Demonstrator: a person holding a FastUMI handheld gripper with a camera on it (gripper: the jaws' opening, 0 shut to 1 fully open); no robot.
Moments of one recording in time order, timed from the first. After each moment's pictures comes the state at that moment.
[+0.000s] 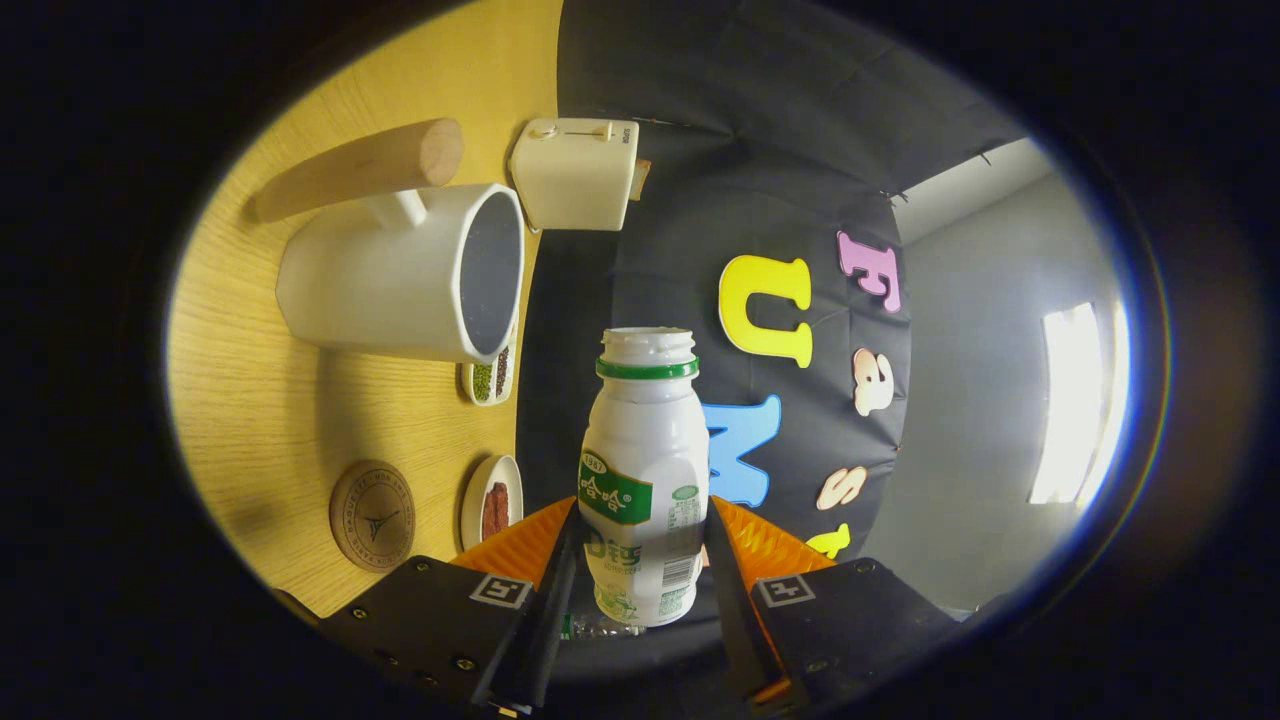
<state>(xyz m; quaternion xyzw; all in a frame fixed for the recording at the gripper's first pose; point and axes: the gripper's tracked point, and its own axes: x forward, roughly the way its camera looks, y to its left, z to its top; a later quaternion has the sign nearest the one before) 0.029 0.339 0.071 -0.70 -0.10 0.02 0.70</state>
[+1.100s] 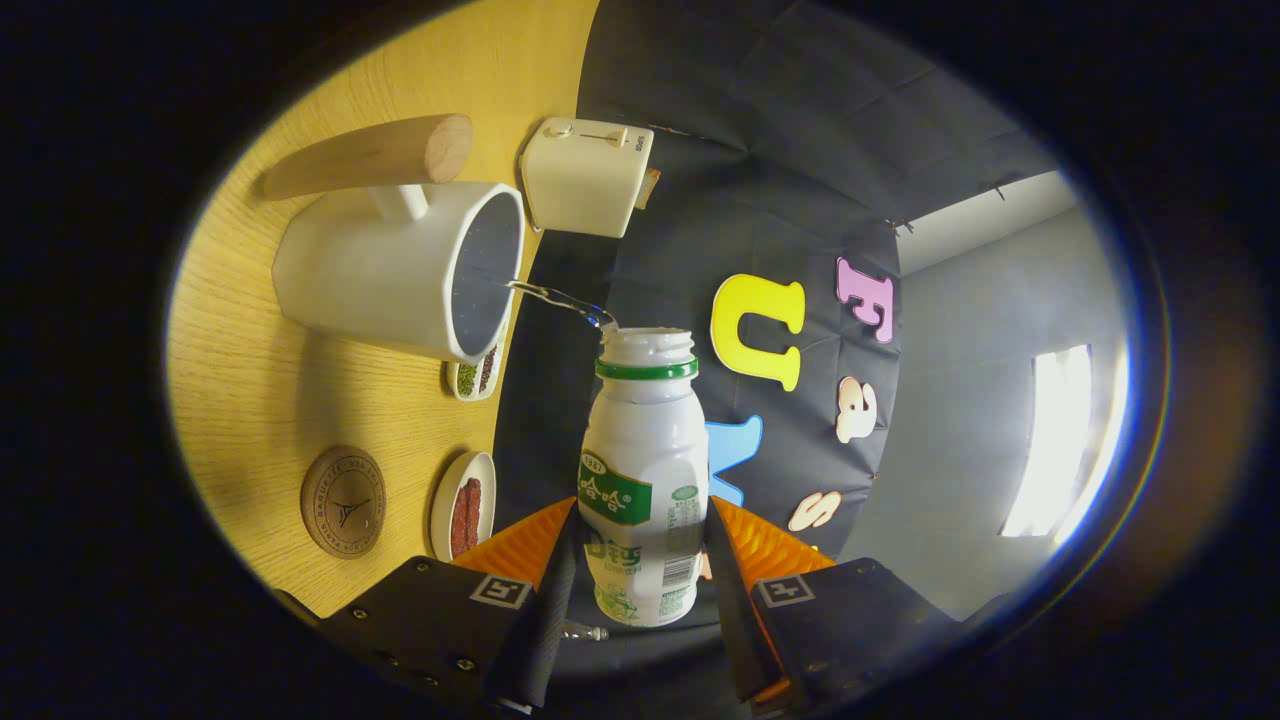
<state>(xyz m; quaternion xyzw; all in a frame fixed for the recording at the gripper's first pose) 0.031 0.347 0.084 -0.73 -0.13 0.02 0.67</state>
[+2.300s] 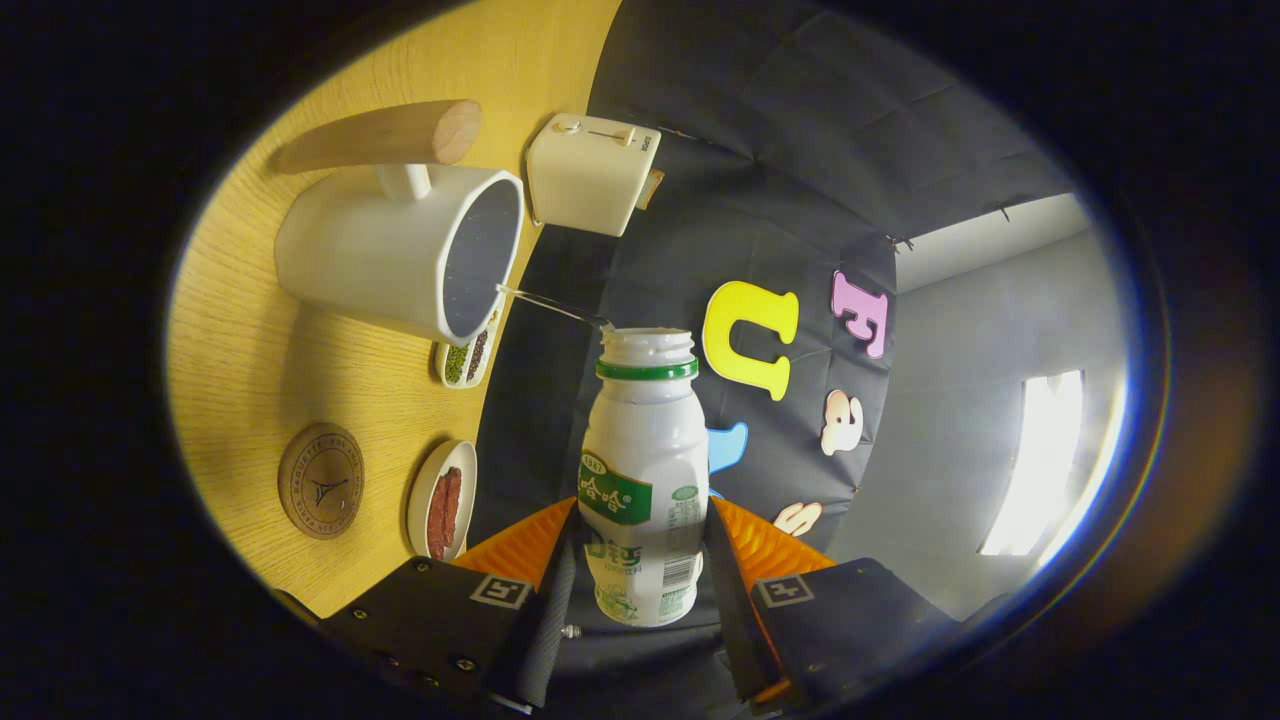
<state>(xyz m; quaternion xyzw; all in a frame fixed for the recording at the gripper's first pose) 0.031 0.349 0.095 -0.75 -0.14 0.00 0.64</state>
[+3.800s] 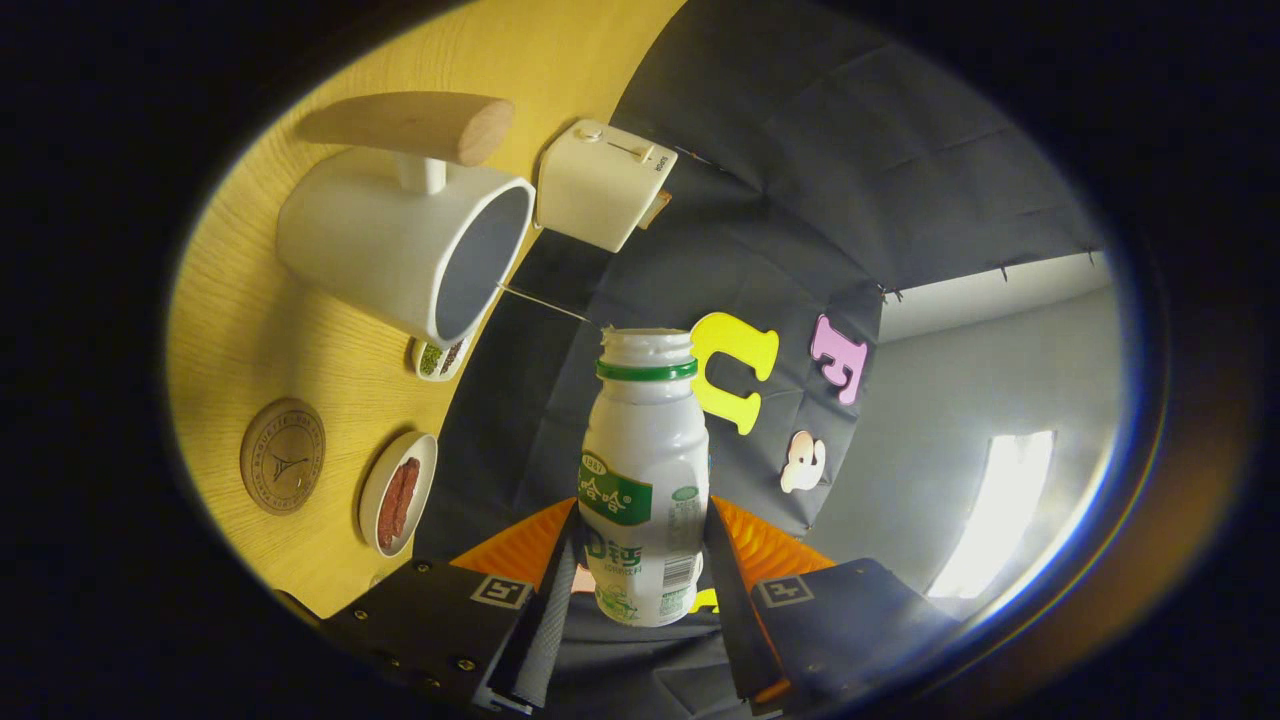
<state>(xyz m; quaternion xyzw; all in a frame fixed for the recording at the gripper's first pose) 0.023 0.365 0.115 -0.79 -0.19 -0.01 0.58</state>
